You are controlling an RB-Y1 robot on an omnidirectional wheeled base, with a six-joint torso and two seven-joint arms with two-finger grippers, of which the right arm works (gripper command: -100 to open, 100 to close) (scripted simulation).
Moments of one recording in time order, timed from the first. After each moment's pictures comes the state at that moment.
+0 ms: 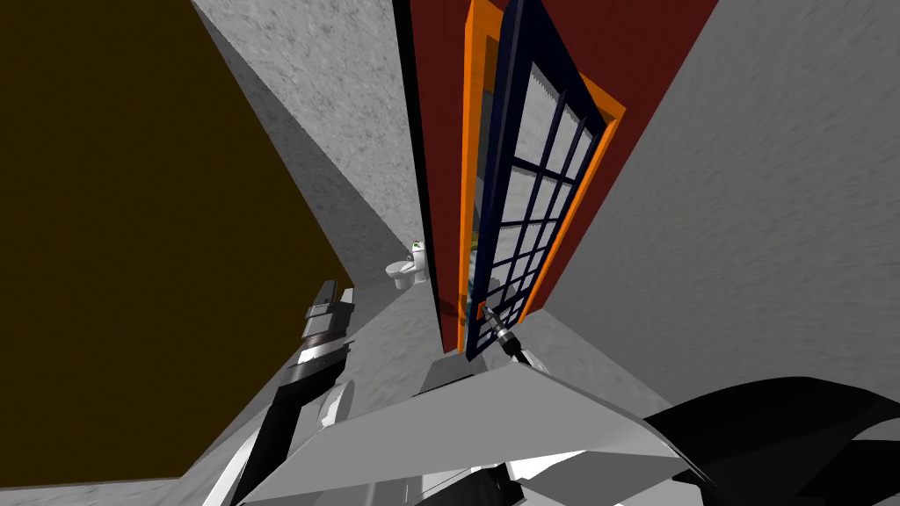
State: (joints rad) arm -0.02 -0.22 -0.17 -0.70 0.32 -0.94 0.48
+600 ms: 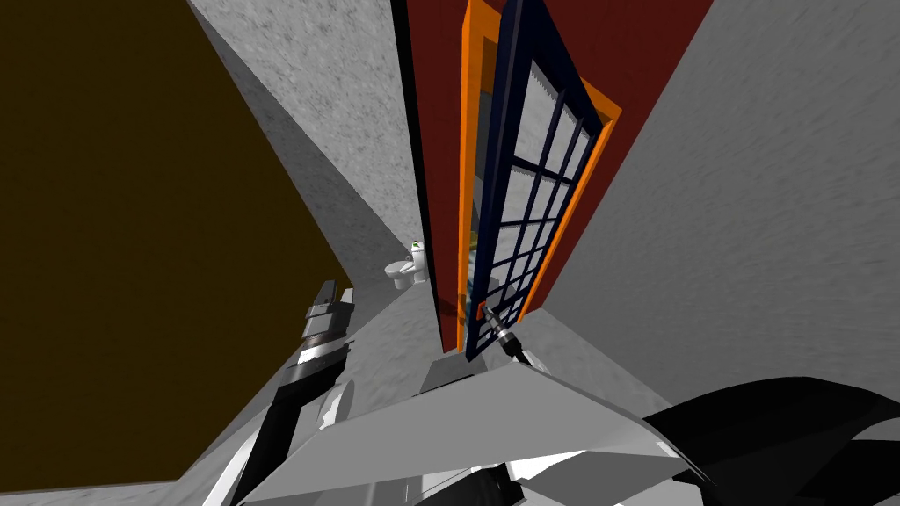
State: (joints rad) arm -0.02 -0.22 -0.16 -0.67 0.31 -0.96 0.44
